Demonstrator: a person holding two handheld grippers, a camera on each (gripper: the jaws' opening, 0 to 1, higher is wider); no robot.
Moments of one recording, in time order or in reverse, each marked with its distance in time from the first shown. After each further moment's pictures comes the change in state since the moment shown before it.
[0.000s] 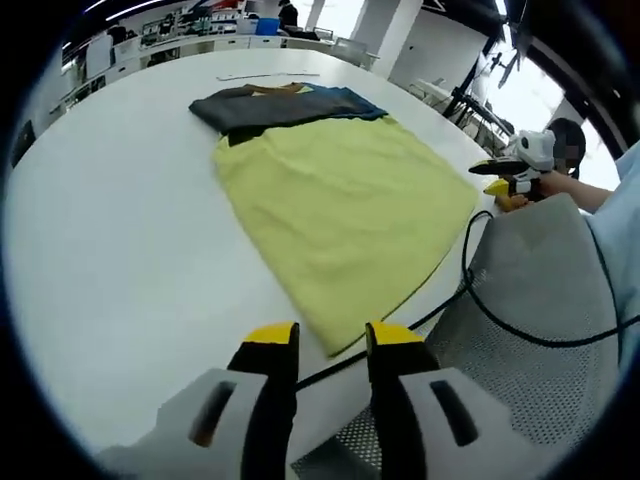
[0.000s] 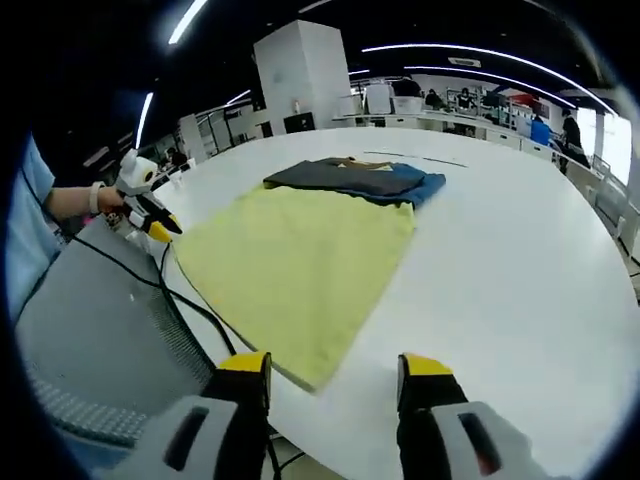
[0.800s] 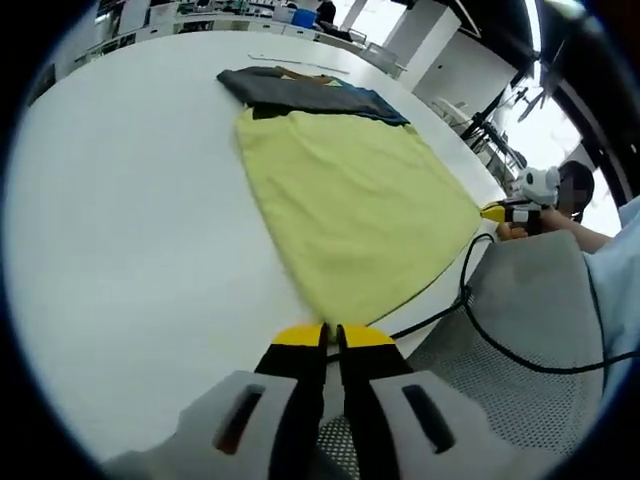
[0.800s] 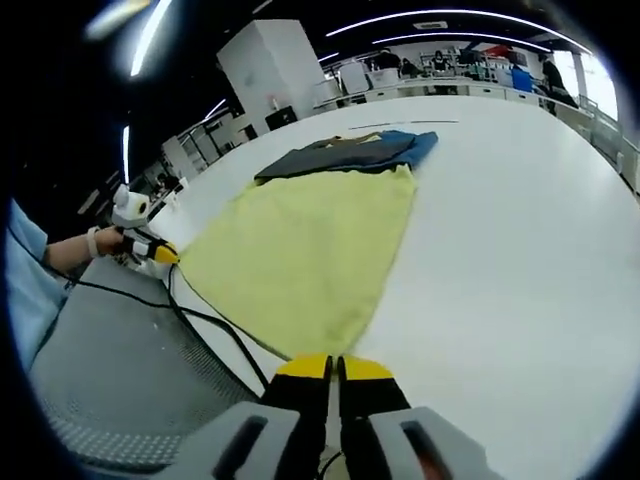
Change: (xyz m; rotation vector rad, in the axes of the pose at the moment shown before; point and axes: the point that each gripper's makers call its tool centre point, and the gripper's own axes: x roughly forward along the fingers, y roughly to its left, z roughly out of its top) left arm 0.005 -0.002 -0.010 -0.191 -0.009 -0.019; right arm 0.011 0.011 -0.010 0.213 0.044 0.063
